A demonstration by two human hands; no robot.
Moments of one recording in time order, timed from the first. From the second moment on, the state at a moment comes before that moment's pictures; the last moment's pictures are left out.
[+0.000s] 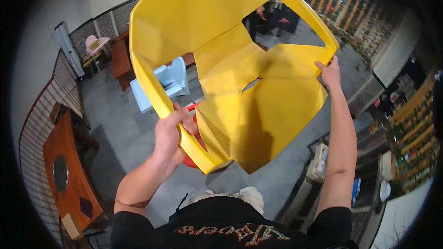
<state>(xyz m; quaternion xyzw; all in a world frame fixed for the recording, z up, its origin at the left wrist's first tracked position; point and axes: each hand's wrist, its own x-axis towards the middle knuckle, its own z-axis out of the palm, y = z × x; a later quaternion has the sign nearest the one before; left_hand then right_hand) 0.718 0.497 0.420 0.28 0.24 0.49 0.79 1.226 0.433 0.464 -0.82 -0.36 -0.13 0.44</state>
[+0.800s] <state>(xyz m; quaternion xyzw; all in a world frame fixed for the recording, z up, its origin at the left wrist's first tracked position) 0.942 0.476 0.305 0.21 0.35 0.61 0.68 1.217 0.992 0.271 -0.54 -0.78 0.19 0.25</state>
